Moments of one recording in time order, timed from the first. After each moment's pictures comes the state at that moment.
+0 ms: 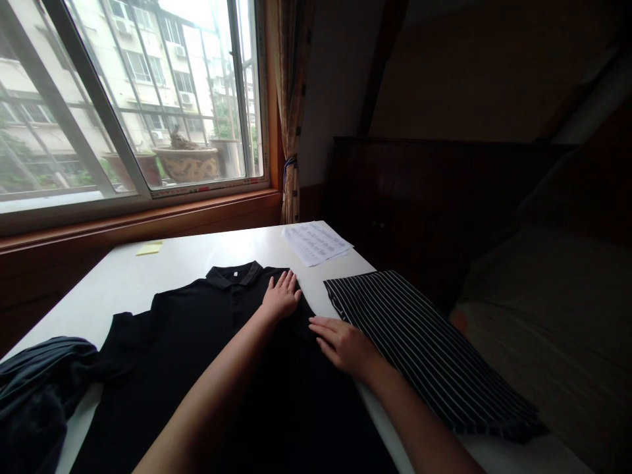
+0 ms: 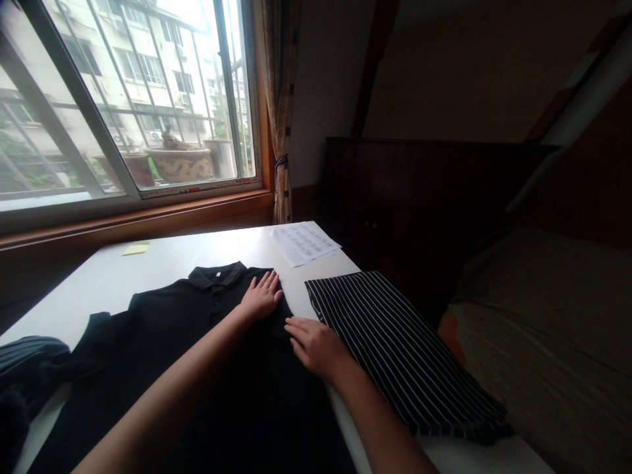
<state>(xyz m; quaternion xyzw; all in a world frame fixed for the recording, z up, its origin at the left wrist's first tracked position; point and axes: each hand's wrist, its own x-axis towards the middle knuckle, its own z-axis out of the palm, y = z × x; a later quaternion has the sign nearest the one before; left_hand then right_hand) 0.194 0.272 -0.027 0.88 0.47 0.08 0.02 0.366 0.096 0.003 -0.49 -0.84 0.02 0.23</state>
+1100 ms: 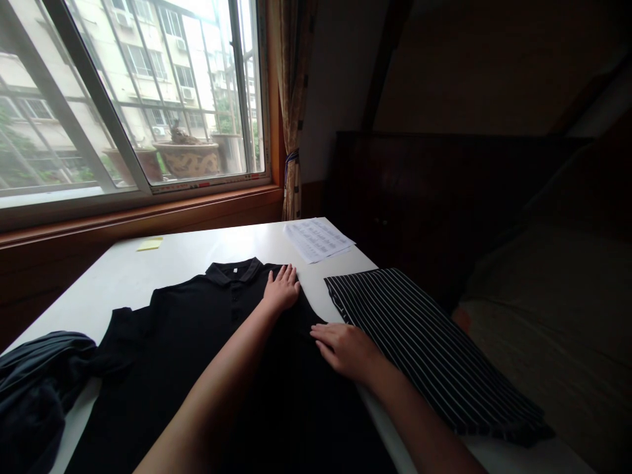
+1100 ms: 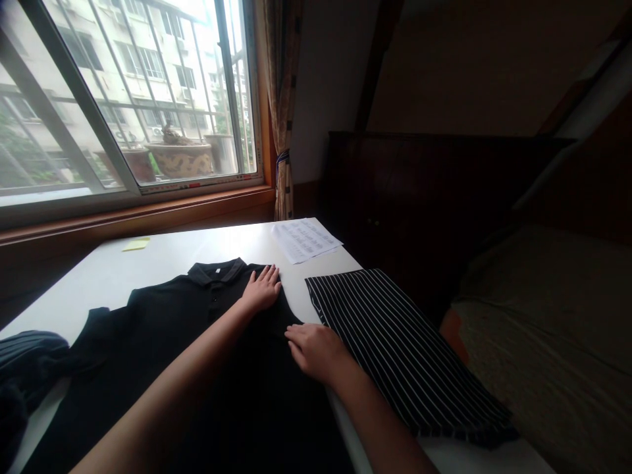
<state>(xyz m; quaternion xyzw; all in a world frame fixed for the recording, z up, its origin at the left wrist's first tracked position) 0.202 0.288 -0.036 0.86 0.49 0.10 0.02 0.361 0.090 0.010 -0.50 -0.84 0.05 0.19</state>
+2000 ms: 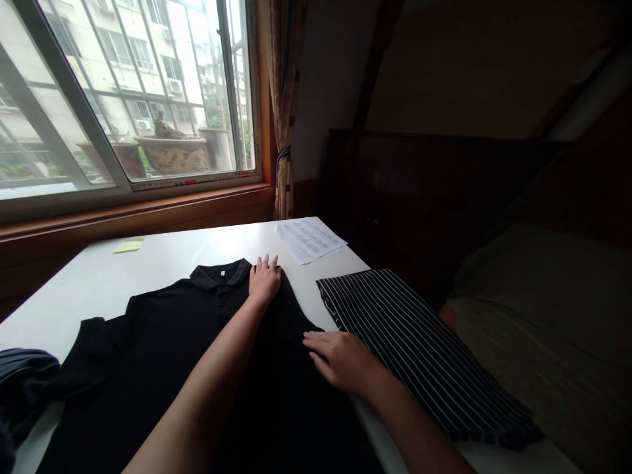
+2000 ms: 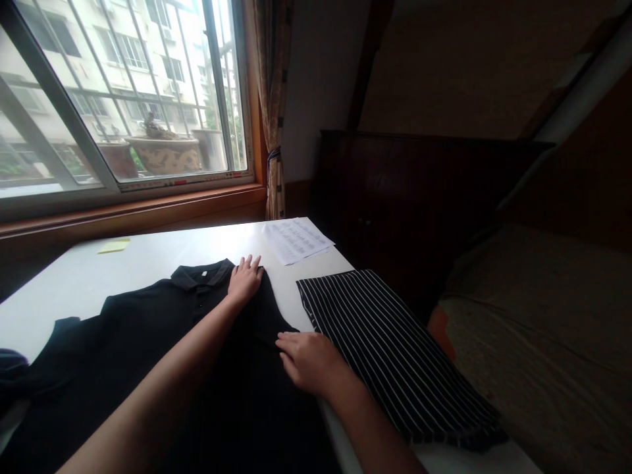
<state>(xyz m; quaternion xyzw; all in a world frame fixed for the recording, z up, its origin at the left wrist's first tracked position) 0.197 0.323 -0.028 0.79 0.58 0.19 0.00 0.365 0.083 0.018 -0.50 -0.84 0.07 0.17</state>
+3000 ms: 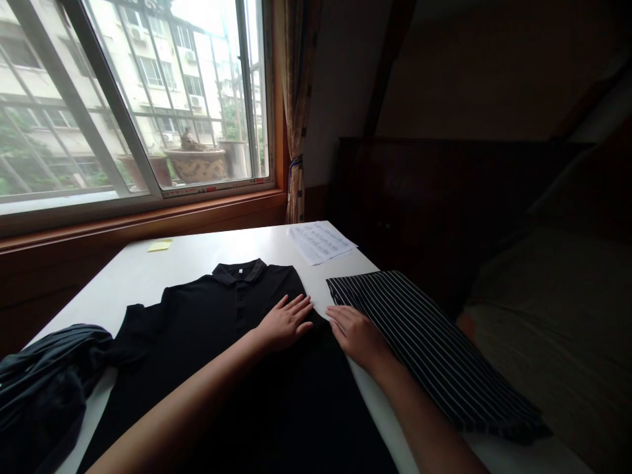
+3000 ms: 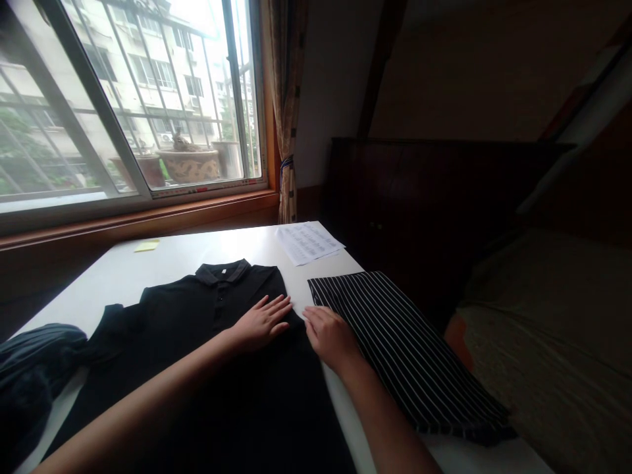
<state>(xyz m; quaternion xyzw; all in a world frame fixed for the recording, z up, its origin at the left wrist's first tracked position) 0.157 0.197 -0.019 0.96 0.26 0.11 0.03 0.380 0.099 0.007 -0.56 -0.79 -0.05 0.26</state>
